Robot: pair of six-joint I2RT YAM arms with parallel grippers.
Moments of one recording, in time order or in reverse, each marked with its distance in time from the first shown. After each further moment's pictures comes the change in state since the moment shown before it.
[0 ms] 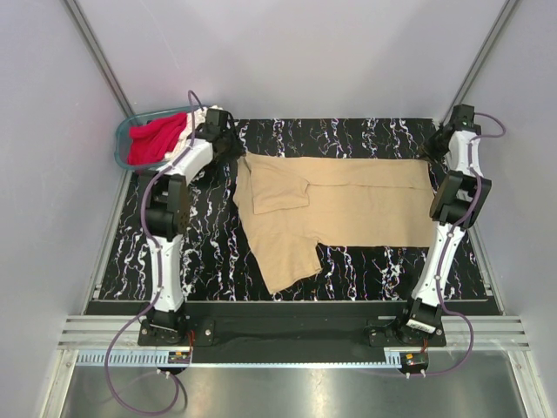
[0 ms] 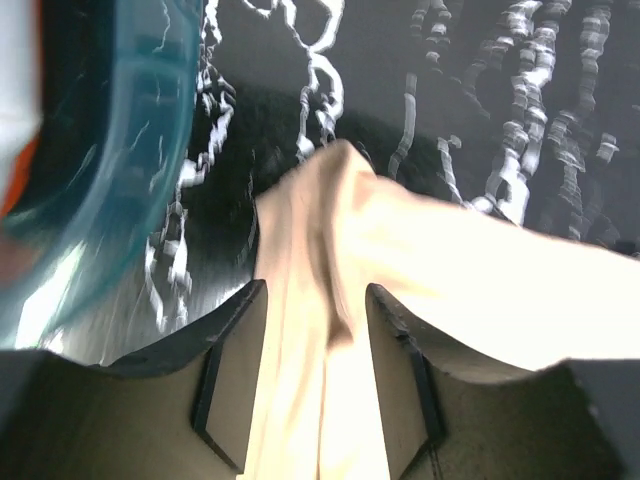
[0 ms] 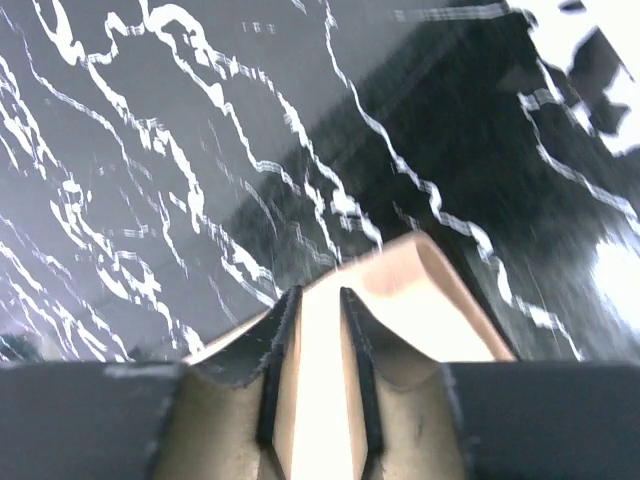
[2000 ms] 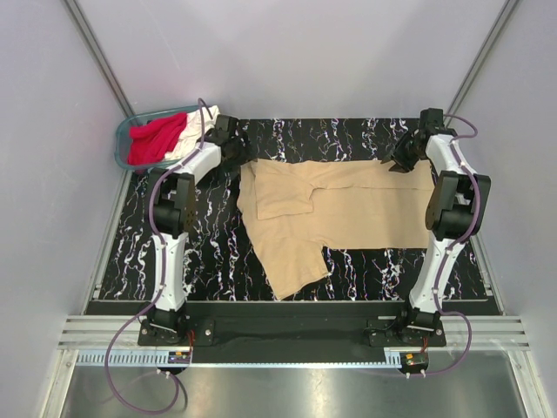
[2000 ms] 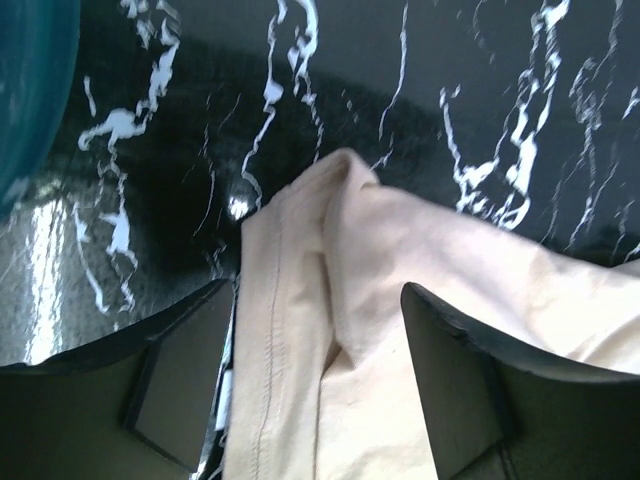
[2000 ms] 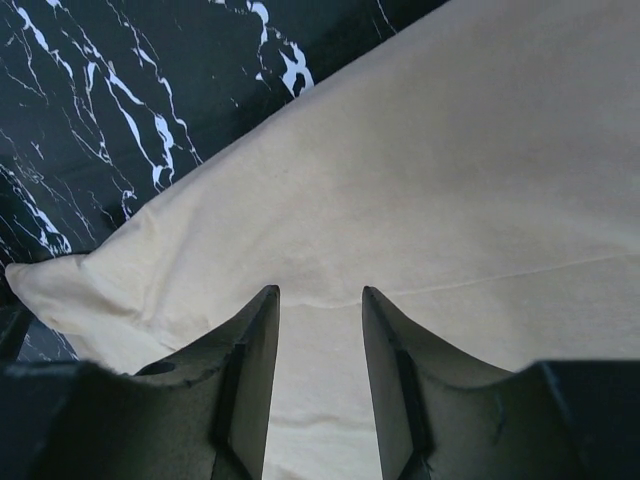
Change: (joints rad) left arm -0.031 0.021 -0.031 -0.002 0.019 -0.031; right arm 0.178 -0.472 -0.652 0.128 -0.060 -0.021
